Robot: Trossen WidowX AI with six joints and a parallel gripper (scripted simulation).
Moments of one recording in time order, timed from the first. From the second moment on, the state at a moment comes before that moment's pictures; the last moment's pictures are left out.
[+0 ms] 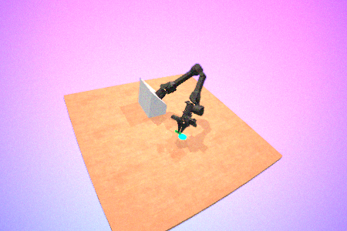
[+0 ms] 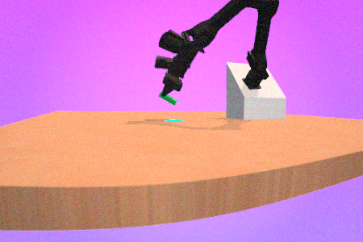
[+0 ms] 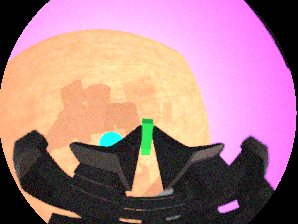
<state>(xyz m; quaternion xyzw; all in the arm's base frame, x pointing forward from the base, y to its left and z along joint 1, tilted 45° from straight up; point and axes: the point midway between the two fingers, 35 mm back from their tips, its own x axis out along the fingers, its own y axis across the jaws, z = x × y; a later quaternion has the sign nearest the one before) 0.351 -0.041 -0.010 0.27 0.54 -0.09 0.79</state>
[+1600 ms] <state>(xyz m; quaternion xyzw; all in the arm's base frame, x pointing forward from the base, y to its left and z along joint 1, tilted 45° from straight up) 0.354 -0.035 -0.004 0.27 0.41 -0.16 0.86</state>
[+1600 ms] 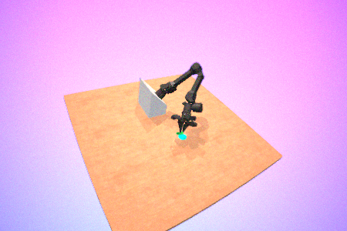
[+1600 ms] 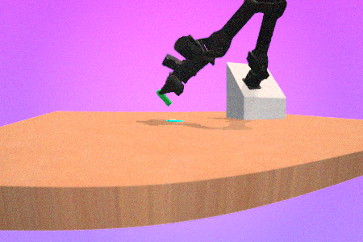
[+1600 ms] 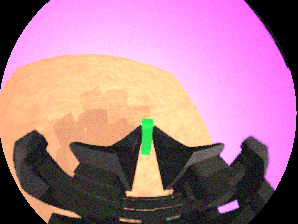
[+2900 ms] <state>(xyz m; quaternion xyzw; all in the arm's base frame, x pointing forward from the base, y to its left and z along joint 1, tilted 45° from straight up) 0.345 -0.031 0.016 0.30 0.28 -0.20 0.89</state>
